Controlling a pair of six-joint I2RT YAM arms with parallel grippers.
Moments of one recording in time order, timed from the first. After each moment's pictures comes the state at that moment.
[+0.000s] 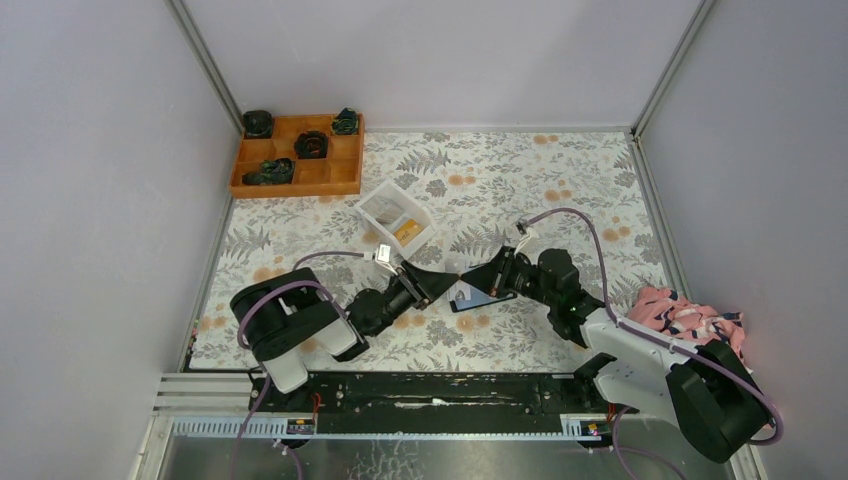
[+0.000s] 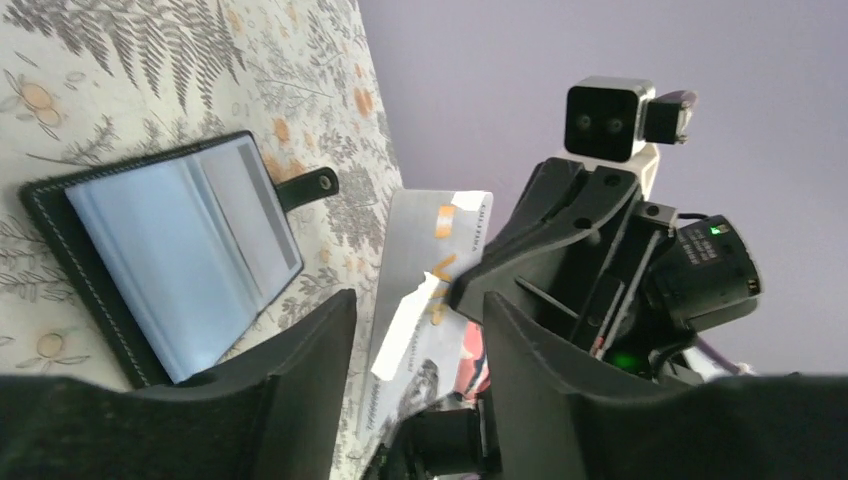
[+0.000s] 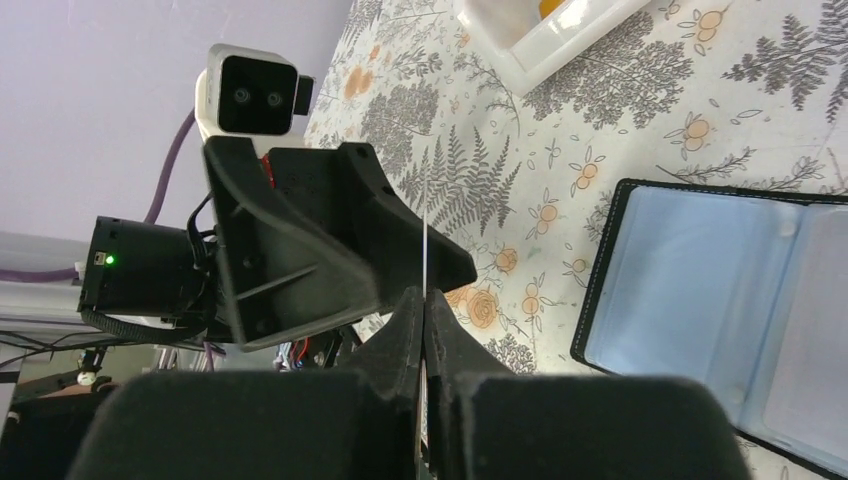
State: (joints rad) left arm -0.94 1.72 0.23 1.53 -0.16 -1.26; right arm 0.59 1.06 0.31 0.52 -0.40 0.82
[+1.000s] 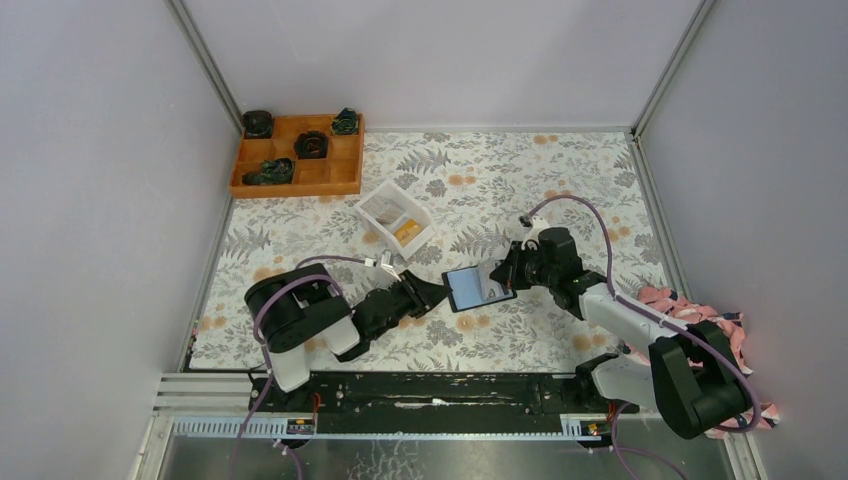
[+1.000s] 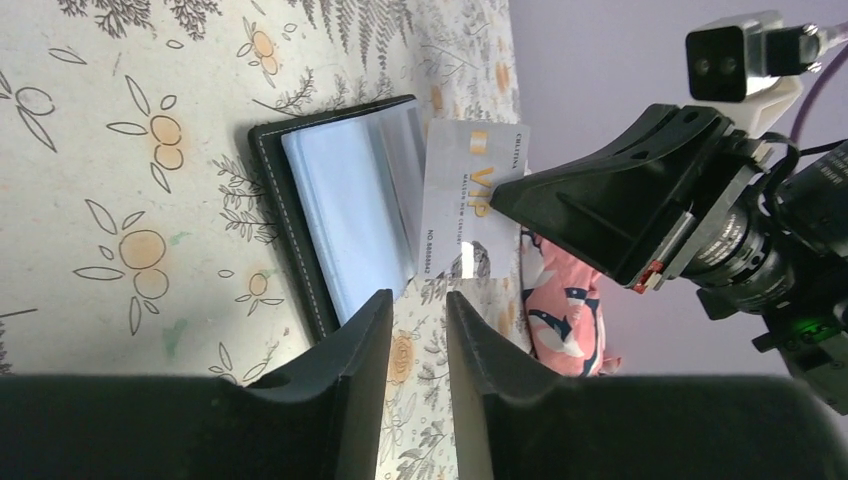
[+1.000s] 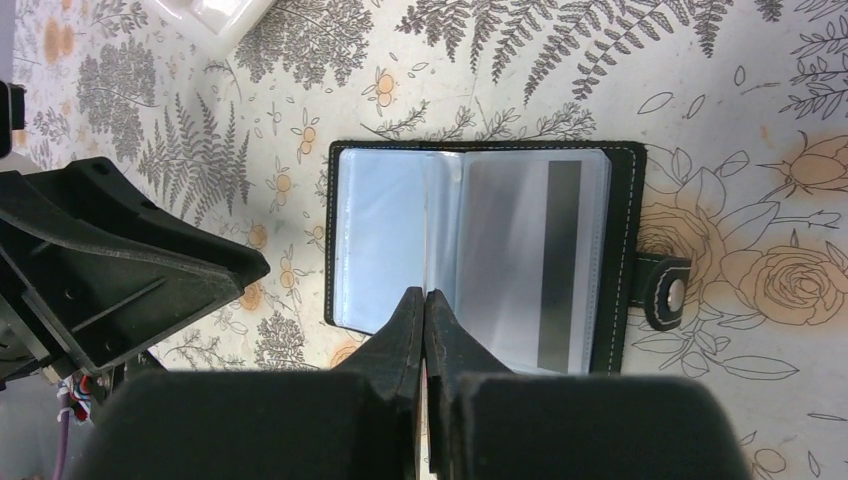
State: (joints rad) left arm -0.92 1.81 0.22 1.40 -0.18 -1.23; right arm 0.40 1.18 0.46 0.07 -0.34 0.46
